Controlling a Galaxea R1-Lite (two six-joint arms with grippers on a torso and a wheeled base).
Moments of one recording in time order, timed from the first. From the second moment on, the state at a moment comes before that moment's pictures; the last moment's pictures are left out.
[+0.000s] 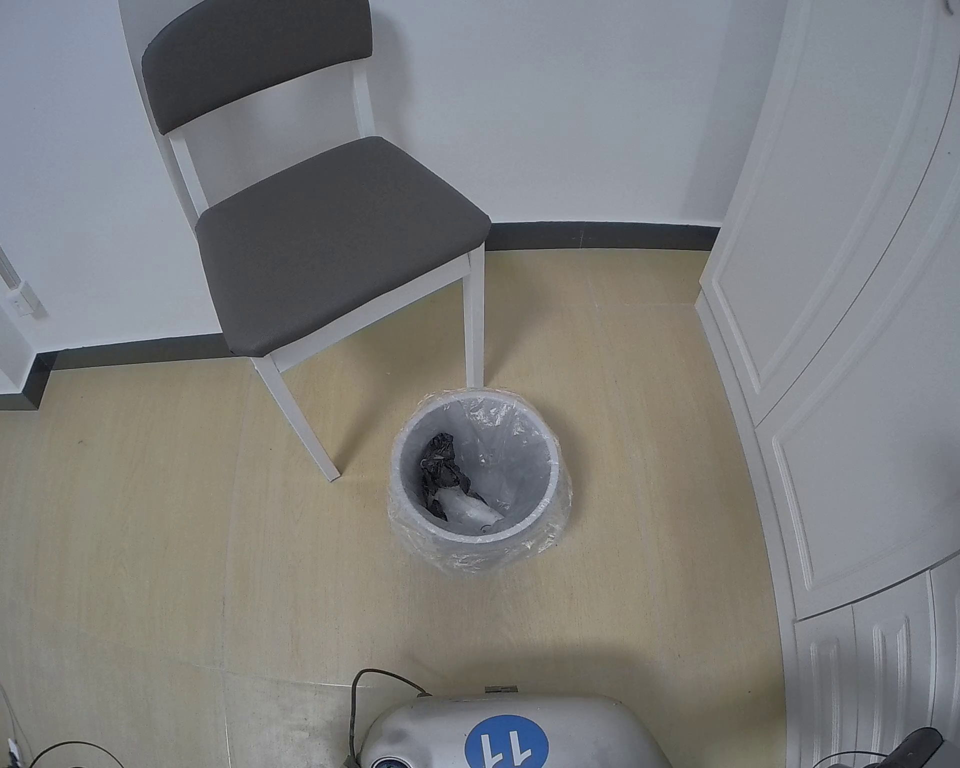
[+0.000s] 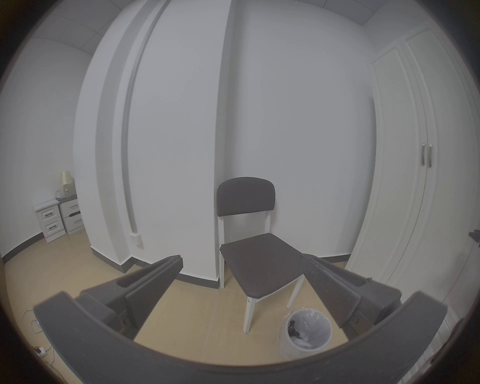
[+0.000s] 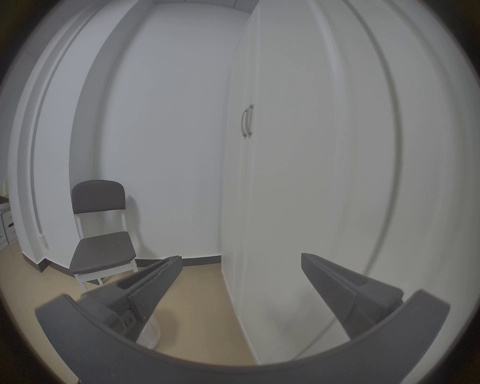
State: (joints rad) left arm -0.13 0.70 -0.86 -0.08 0.20 -0.05; right arm 0.15 0.45 -0.72 -0.07 -0.44 -0.08
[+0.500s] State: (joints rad) left arm 0.01 0.42 -0.89 0.18 0.22 0.00; right arm 0.09 0.12 -0.66 0.11 -0.54 -0.12
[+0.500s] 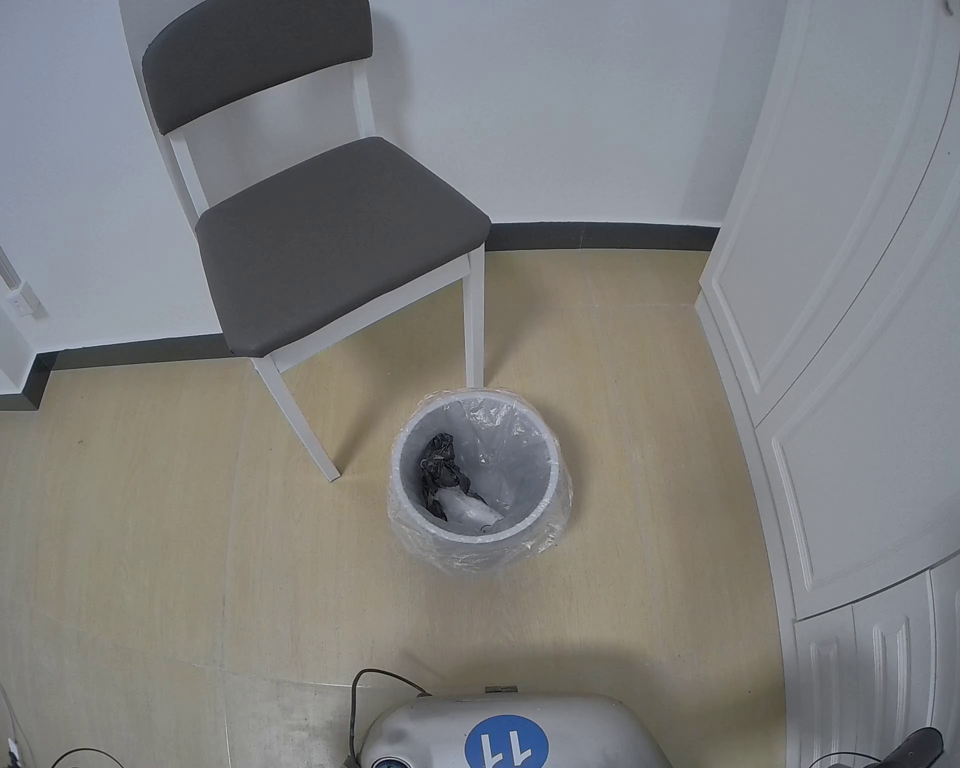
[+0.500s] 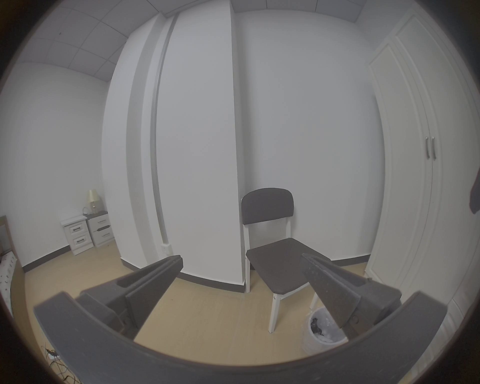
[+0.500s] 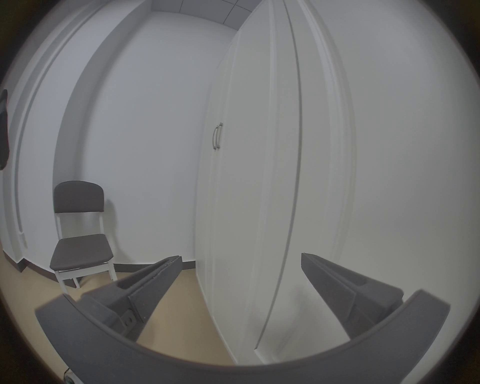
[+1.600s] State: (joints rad) left arm 0.08 0.25 -1.15 0.49 0.14 0.00; right arm 0.01 0.03 -0.73 0.36 -0.77 -0.28
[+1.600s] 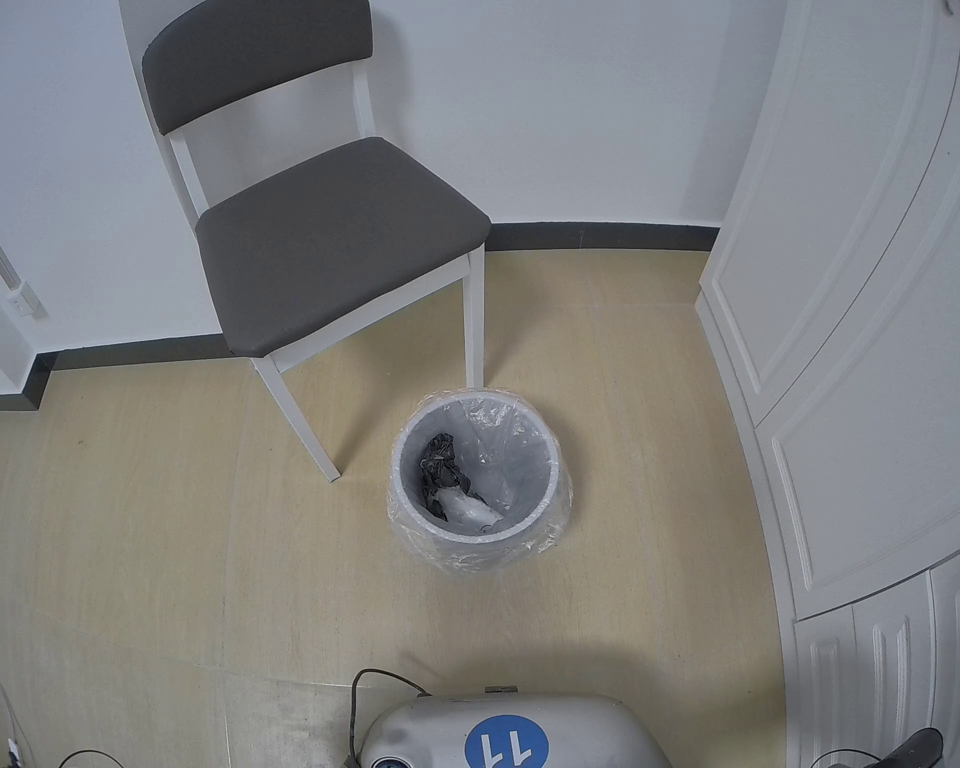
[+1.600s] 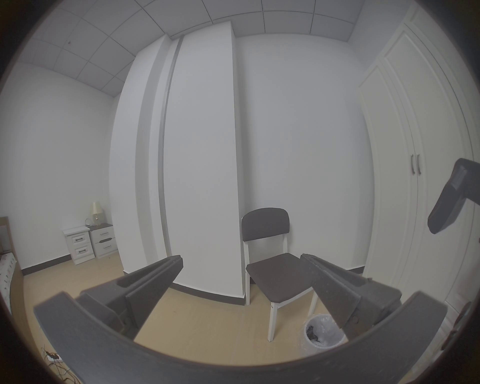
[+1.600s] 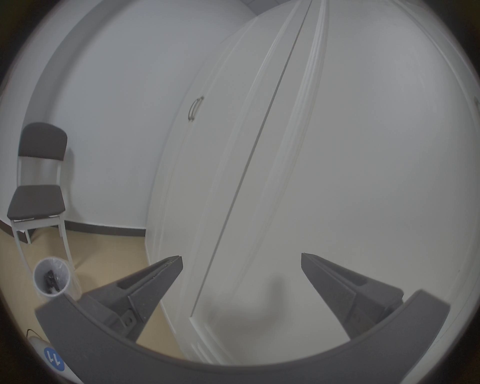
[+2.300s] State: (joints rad) left arm 0.02 0.07 -0.82 0.47 0.12 0.02; right arm 0.00 0.01 -0.52 0.24 -0.70 -0.18
